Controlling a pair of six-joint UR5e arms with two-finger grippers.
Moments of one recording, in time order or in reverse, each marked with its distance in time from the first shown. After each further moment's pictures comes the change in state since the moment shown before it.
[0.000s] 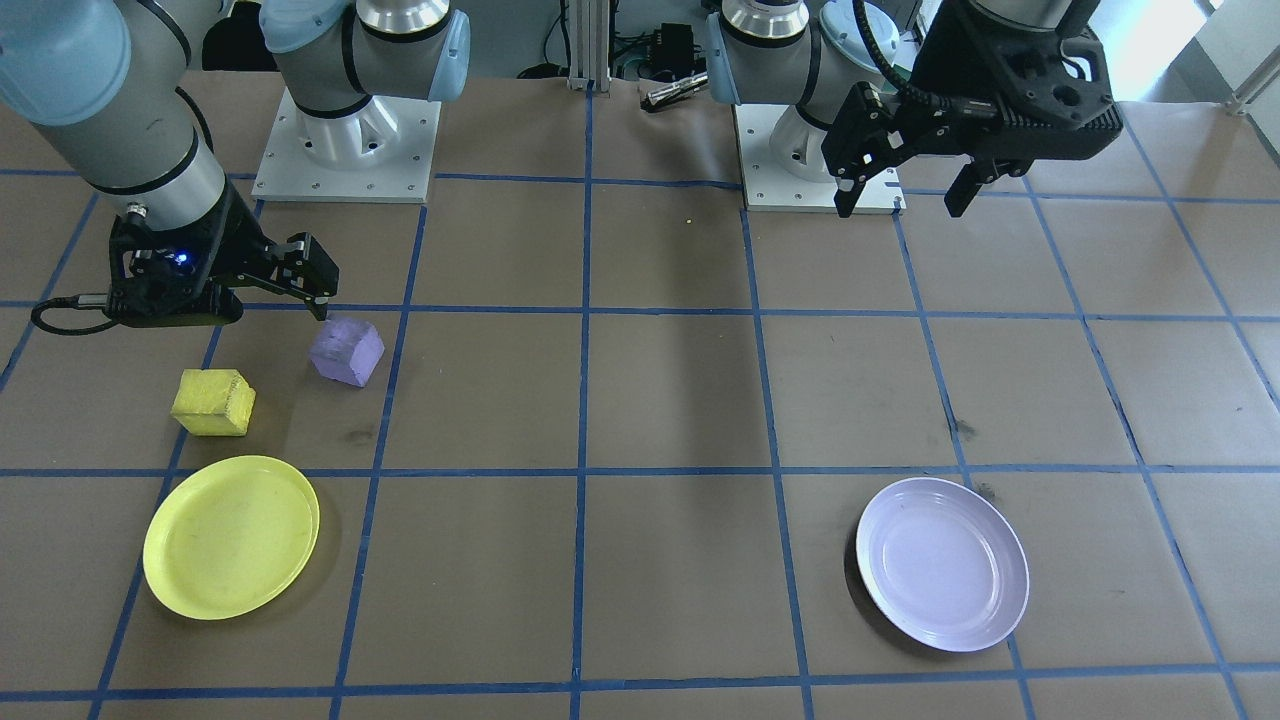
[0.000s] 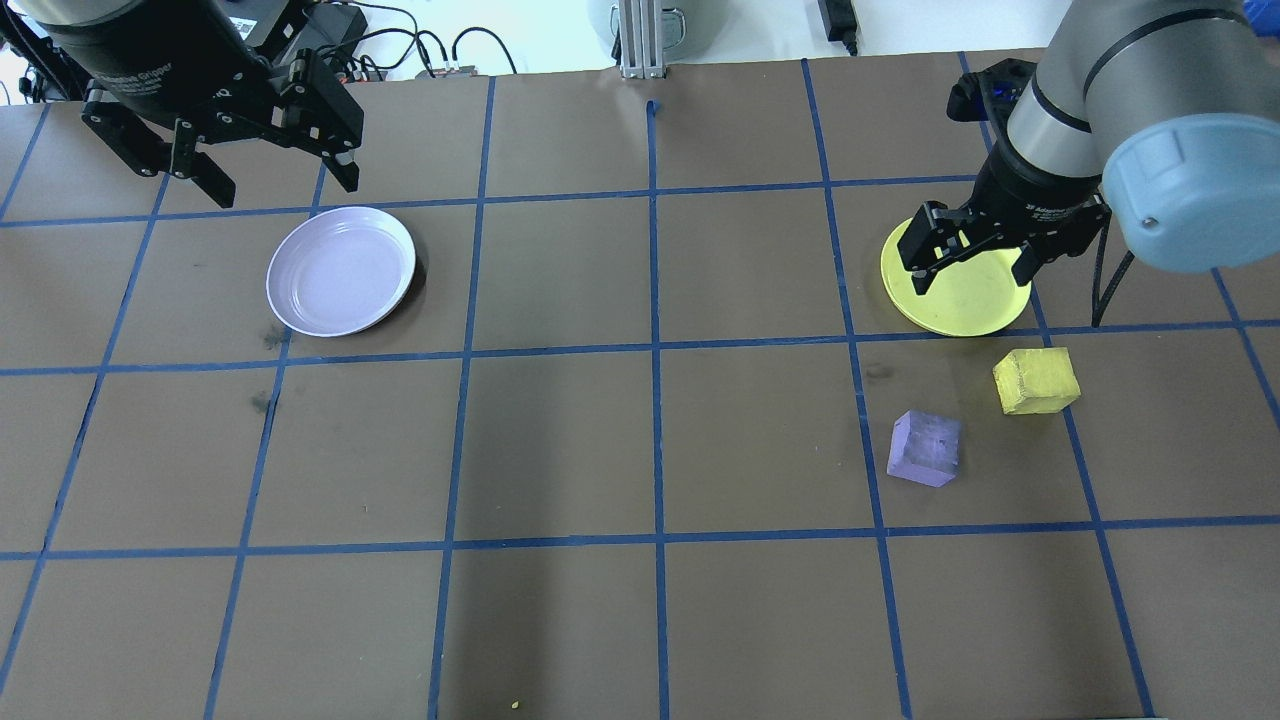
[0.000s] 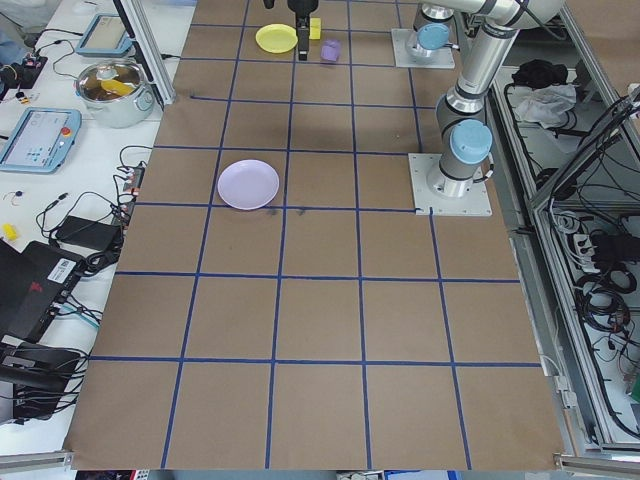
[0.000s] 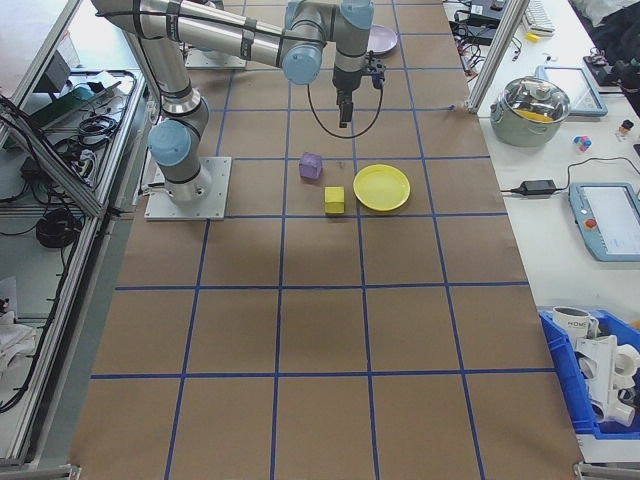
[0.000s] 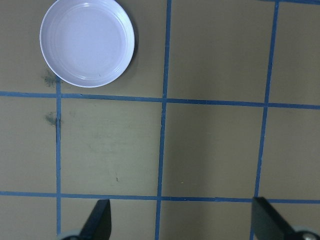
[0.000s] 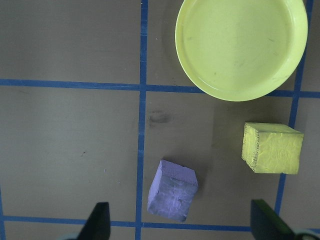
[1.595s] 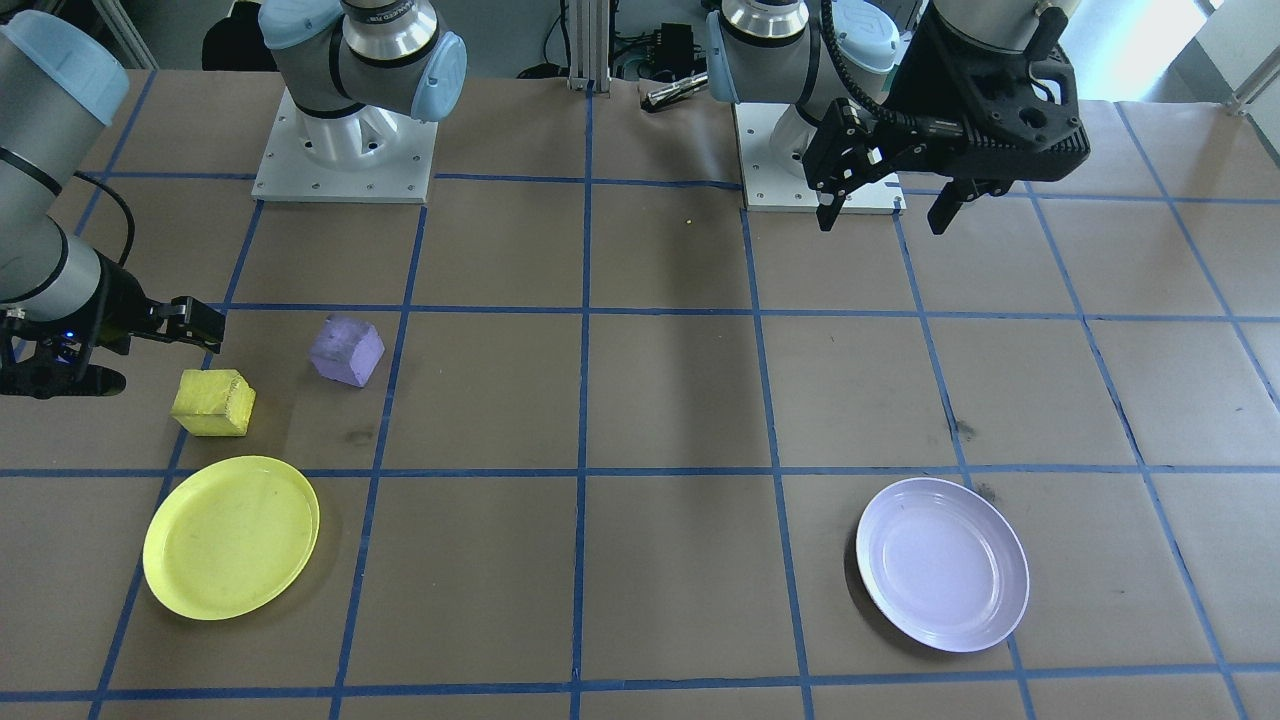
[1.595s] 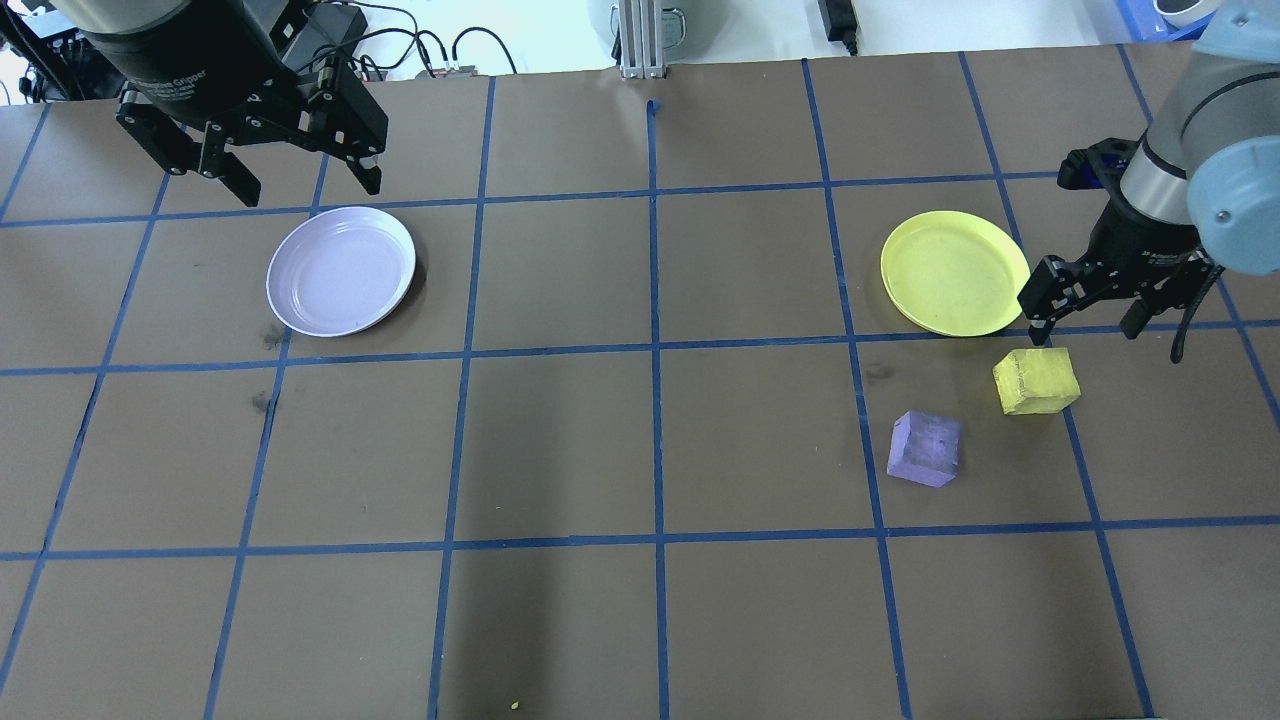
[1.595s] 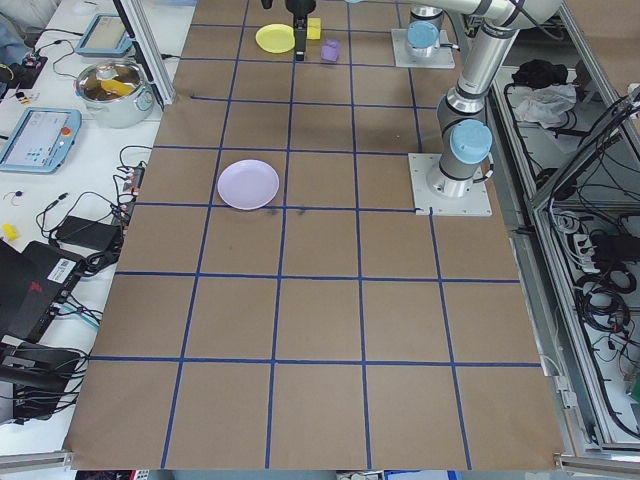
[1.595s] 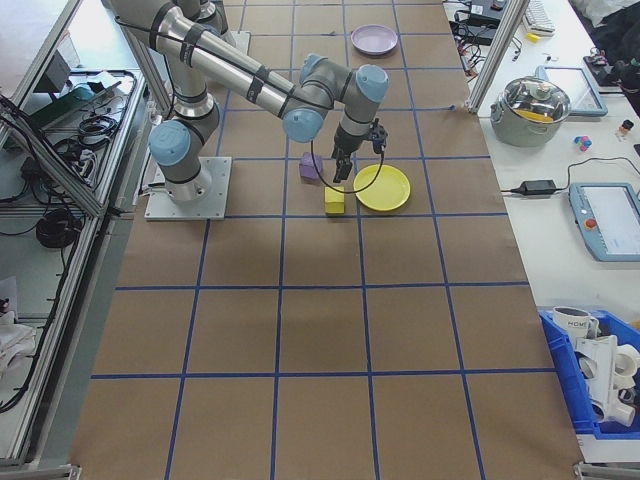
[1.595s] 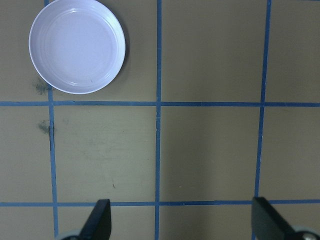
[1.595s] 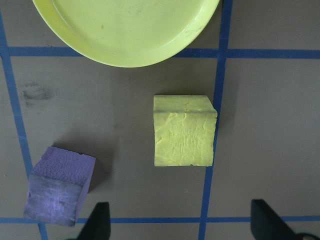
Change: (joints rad) left arm -0.022 -0.014 -0.012 0.032 0.001 0.010; right arm -0.234 0.118 0.065 -0.028 -0.100 -0.191
